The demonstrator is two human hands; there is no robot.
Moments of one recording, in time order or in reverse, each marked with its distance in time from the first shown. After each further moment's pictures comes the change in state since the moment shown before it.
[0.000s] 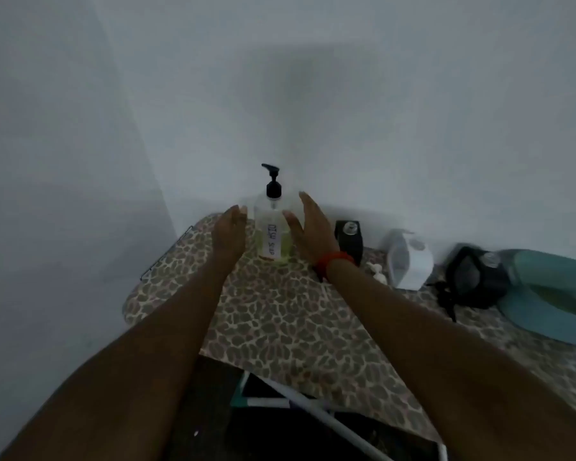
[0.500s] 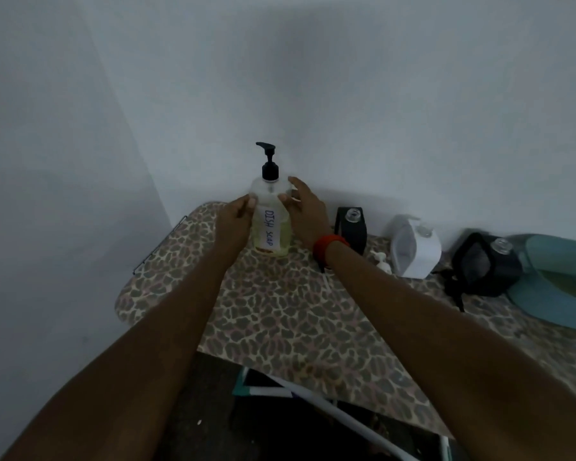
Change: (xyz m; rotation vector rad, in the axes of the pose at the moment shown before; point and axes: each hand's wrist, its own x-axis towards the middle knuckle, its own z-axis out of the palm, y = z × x) left_hand 0.006 -0.007 0.013 -0.181 -0.148 0.090; right_hand 0.015 -0.004 0.007 0.251 0.041 0.098
